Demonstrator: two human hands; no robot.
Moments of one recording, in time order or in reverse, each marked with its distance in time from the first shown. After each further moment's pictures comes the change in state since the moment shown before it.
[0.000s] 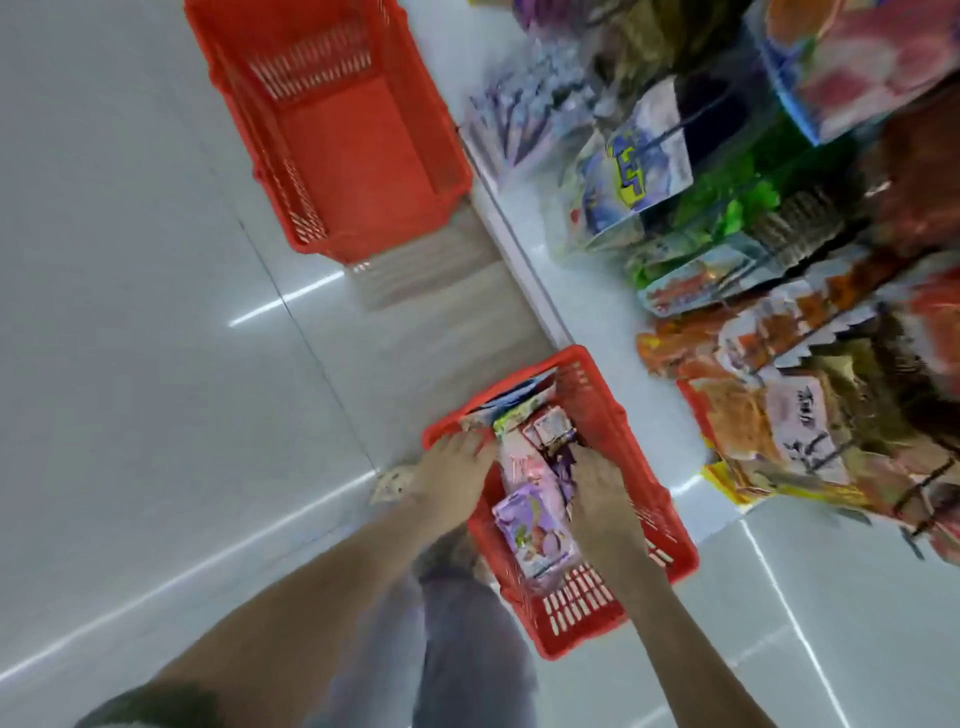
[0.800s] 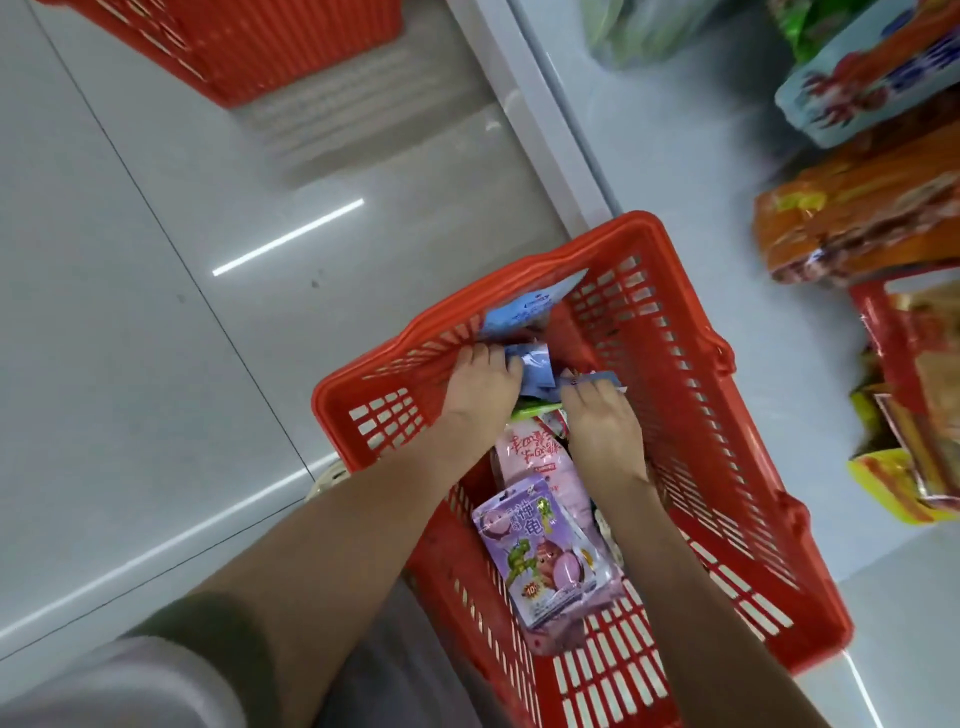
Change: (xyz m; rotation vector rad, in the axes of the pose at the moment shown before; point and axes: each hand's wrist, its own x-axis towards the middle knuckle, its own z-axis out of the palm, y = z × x) left_hand 0.143 -0.006 0.266 0.302 -0.322 -0.183; right_hand 0.221 0.131 0.174 -0.450 0.473 -0.463
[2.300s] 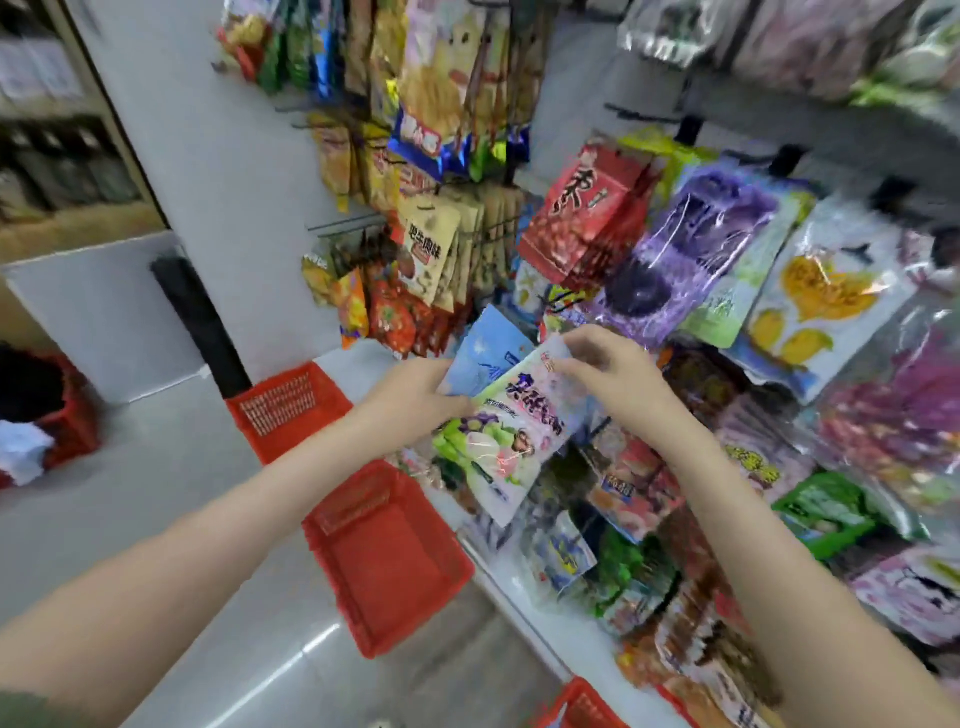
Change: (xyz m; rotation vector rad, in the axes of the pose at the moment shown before) left_hand -0.425 -0.378 -0.838 -0.756 0.565 0.204; right_hand 0.118 -0.185 -0.960 0.764 0.555 0.089
